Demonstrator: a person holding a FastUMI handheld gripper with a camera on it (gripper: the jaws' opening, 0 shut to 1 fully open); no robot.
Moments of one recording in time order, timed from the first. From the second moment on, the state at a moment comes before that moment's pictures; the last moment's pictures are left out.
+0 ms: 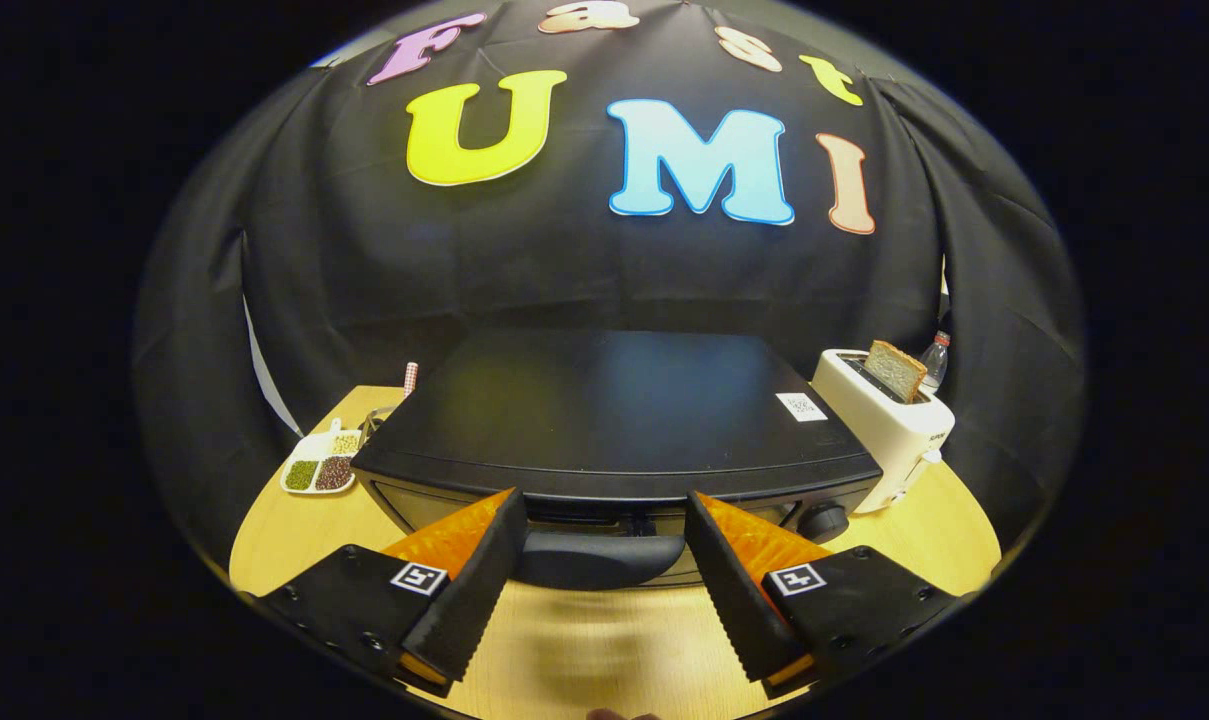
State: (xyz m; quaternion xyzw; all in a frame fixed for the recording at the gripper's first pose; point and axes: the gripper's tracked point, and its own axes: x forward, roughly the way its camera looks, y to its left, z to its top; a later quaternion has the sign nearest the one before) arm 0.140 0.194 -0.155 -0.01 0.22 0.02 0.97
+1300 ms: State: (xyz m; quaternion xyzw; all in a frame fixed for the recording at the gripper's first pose) arm 0.089 0.194 -0.172 0.02 0.29 0.02 0.96
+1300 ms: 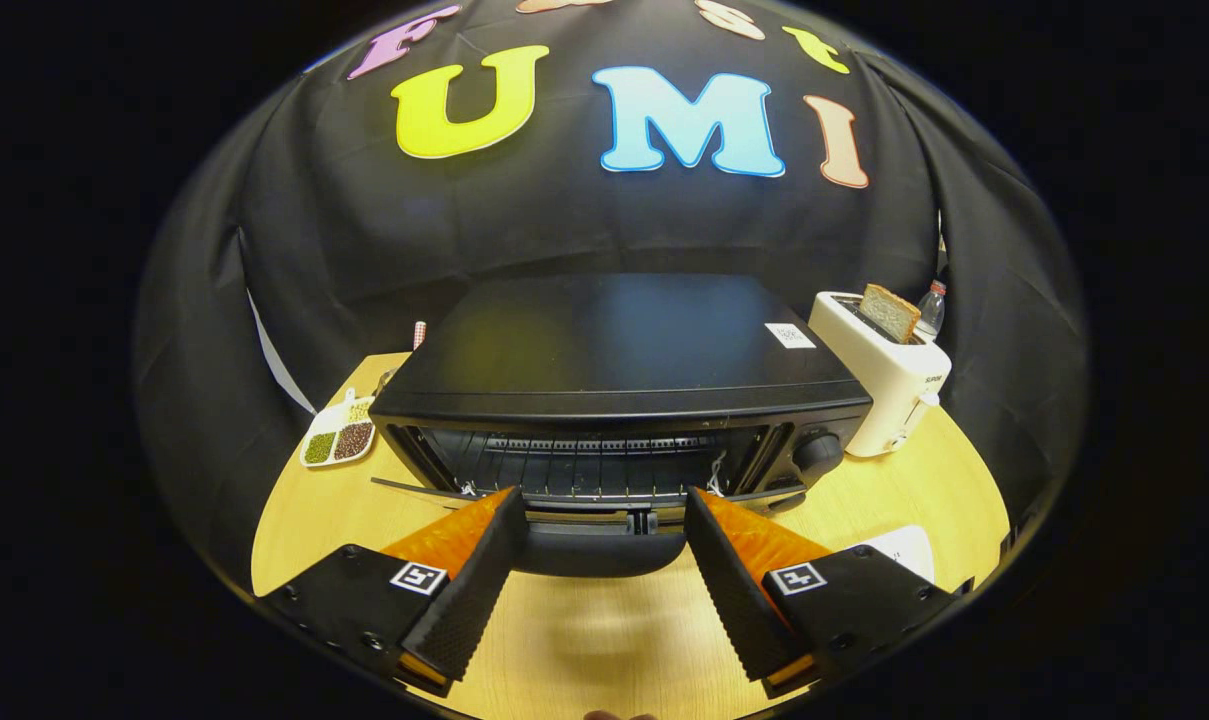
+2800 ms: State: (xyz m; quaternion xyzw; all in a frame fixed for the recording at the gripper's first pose) arm -0.015 0.138 -0.264 0.00 0.43 0.03 0.90
